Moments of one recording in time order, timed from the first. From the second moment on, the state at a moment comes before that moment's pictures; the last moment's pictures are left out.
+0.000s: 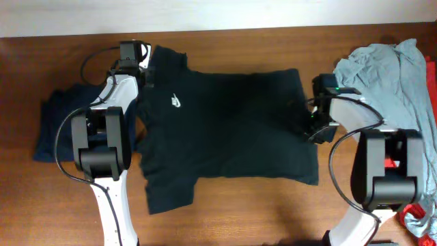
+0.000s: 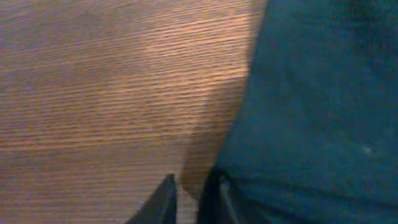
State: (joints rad) left arm -0.01 2.39 1.76 -0.29 -0.13 0.18; right arm -0.06 1.95 1.23 -0.83 -0.02 0.44
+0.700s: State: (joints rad) left arm -0.02 2.18 2.11 -1.09 -0.13 0.14; right arm -0.12 1.52 1.21 -0.92 -0.10 0.29
